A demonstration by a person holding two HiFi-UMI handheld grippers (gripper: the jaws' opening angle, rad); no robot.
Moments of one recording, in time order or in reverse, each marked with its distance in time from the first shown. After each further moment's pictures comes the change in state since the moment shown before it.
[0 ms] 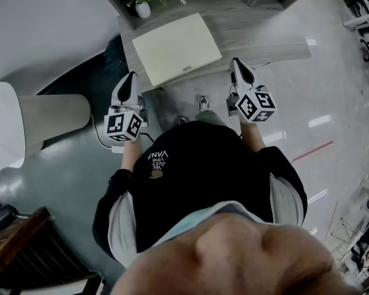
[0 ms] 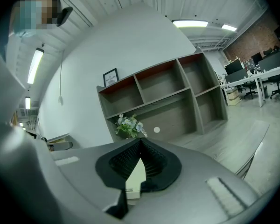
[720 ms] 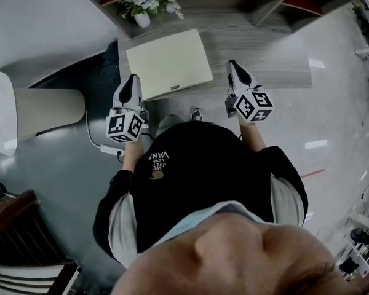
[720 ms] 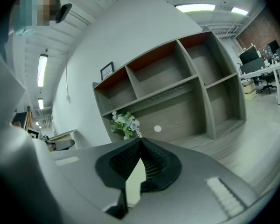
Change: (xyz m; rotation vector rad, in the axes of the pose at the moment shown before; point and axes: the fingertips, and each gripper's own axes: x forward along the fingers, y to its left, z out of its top) left arm 0.068 -0.023 -0.014 -0.038 -0.015 0.163; right arm 0.075 -0.073 0.015 -0.014 0.097 0.160
